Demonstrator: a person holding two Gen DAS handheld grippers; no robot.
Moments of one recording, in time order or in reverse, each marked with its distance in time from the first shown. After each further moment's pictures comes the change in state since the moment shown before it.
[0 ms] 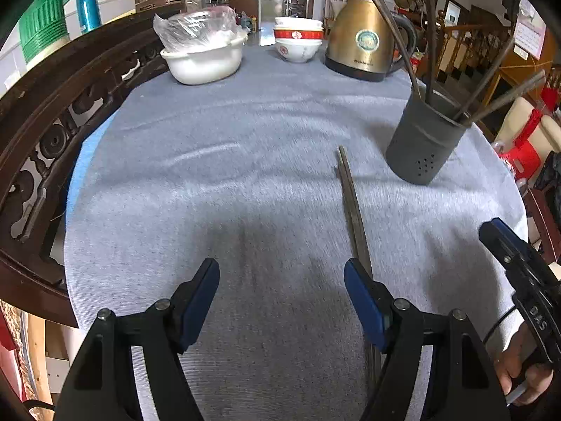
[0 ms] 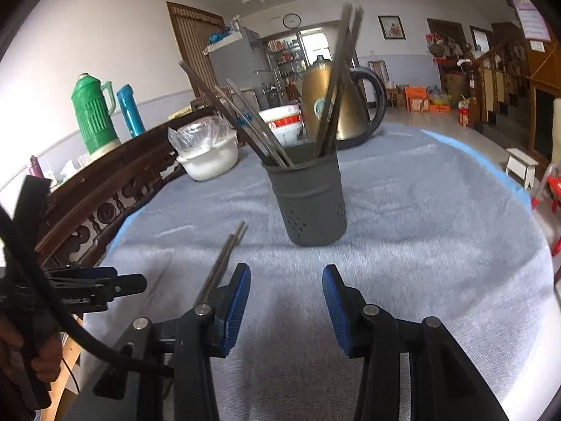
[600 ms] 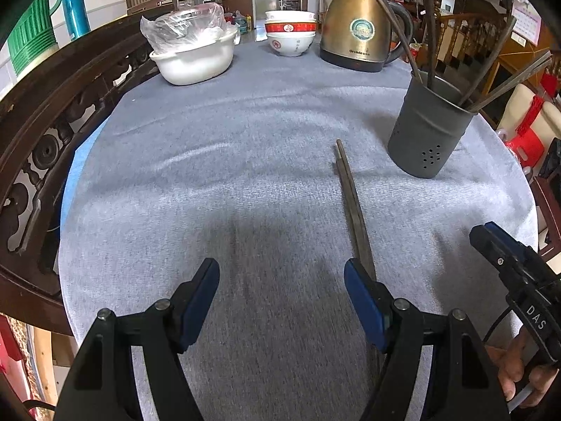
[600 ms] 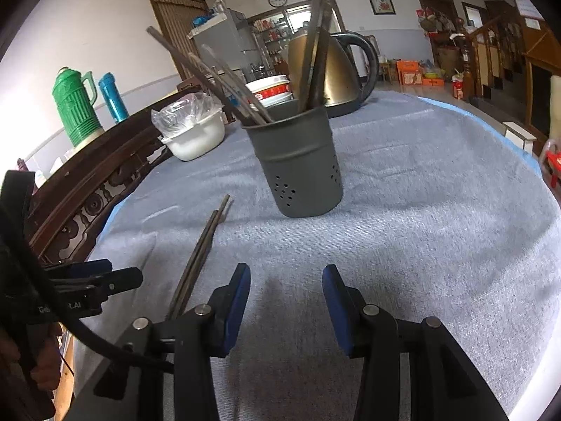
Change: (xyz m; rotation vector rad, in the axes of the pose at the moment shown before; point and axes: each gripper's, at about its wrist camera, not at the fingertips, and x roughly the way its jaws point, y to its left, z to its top) left arm 0.016 -0.010 0.006 0.037 0.007 0.023; right arm 0.022 -0.007 -0.007 0.061 0.083 -0.015
